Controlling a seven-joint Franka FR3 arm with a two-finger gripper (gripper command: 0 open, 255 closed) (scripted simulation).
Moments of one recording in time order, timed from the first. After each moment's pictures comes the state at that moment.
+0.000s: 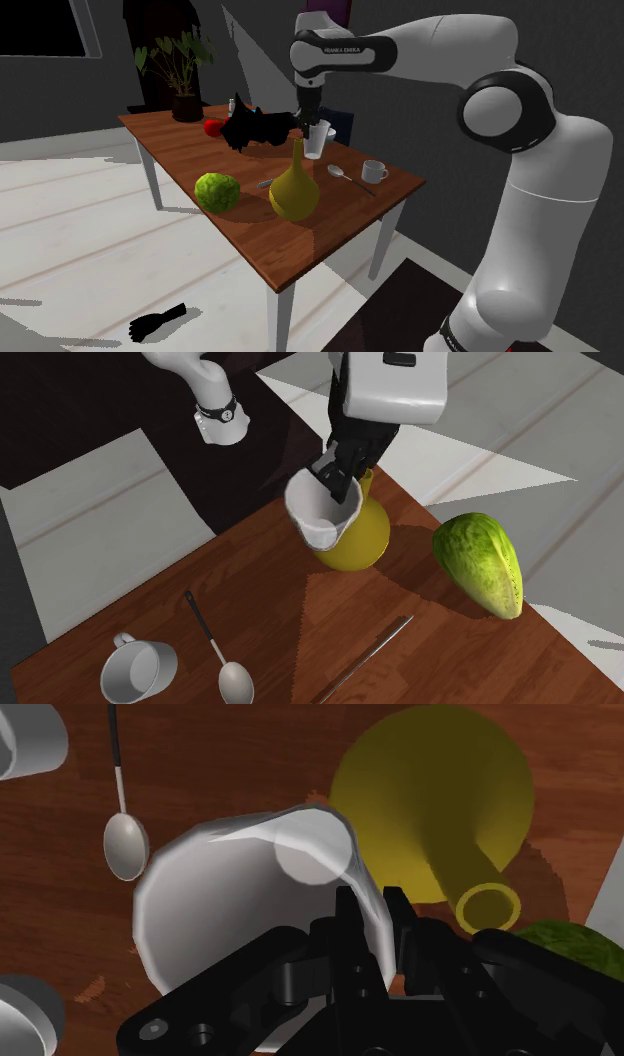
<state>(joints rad) 0.06 0.18 -0.07 -1.48 -0.12 1.72 -0.07</state>
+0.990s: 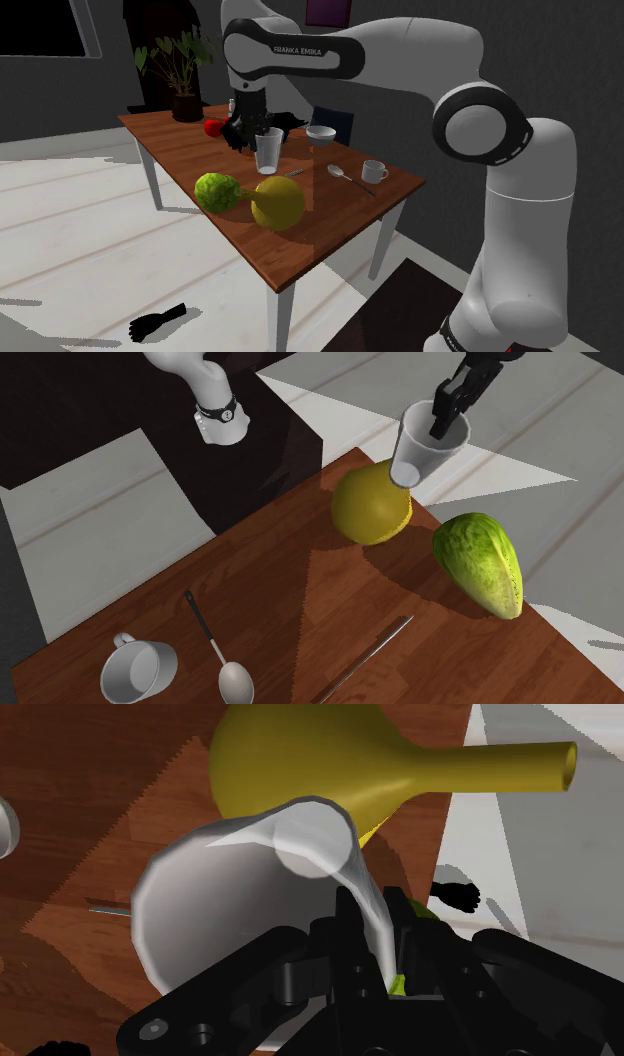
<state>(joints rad) 0.27 0.33 0.05 -1.27 -0.16 1.60 0.25</state>
